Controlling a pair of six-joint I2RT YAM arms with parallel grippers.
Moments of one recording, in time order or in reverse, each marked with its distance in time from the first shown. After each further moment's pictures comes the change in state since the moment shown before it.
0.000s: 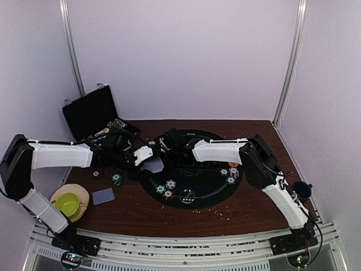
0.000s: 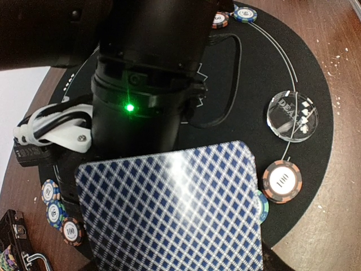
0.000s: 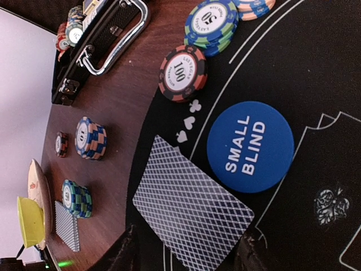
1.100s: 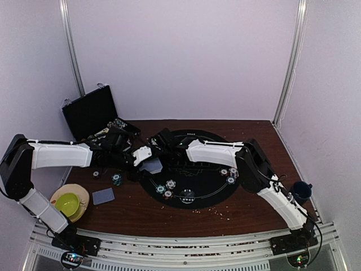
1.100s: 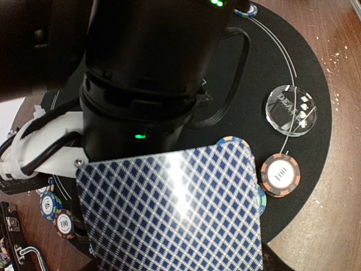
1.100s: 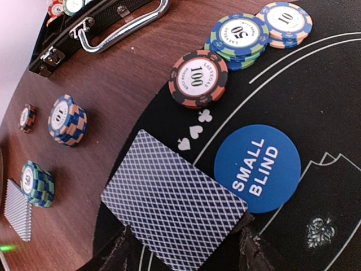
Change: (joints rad) left arm 0.008 0.001 0.000 -0.027 0.008 -0.004; right arm 0.043 0.082 0.187 -0.176 0.136 -0.272
